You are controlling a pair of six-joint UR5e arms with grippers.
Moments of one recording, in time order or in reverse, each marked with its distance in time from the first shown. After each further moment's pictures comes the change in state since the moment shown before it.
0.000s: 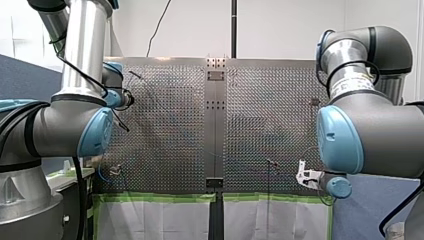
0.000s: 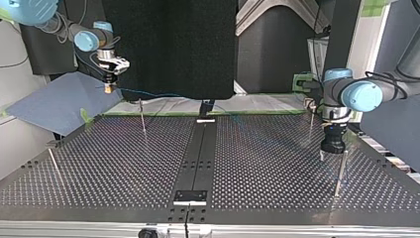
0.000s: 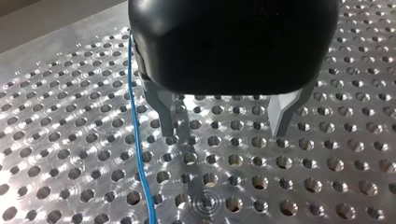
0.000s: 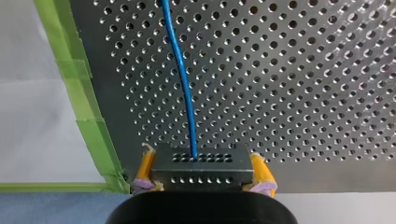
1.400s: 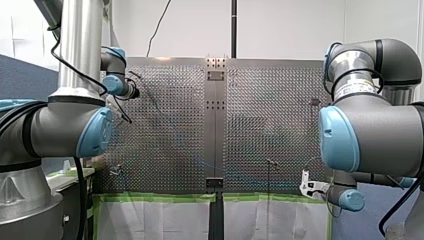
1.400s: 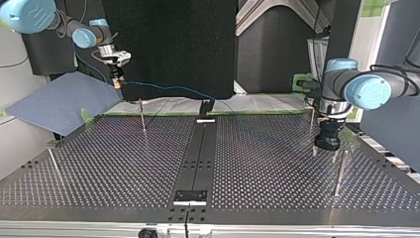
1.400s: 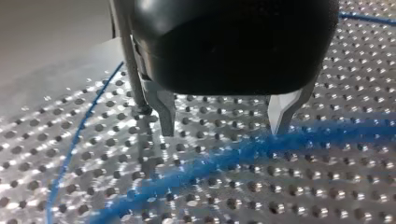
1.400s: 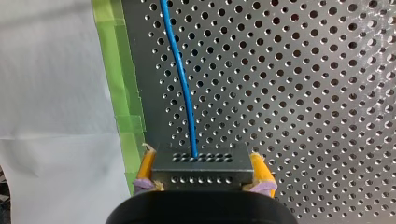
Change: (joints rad) left arm -0.040 0.121 0.000 -0.211 0.030 0.036; right arm -0.066 0.091 -0.020 -0.033 -0.290 -0.002
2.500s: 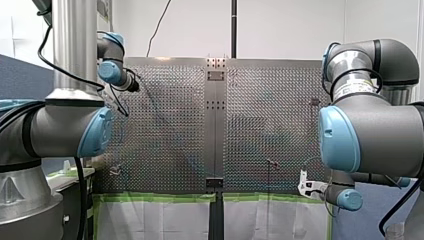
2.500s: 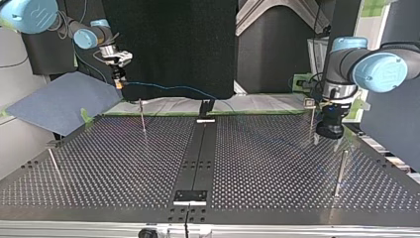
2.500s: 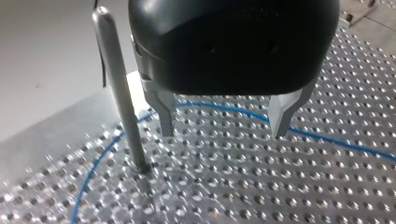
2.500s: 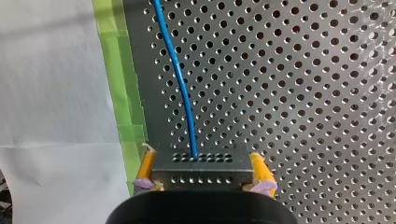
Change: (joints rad) left arm -0.002 0.163 -0.066 -0.137 0.001 0.060; right arm 0.014 0.000 -0.005 0.008 -0.002 0.001
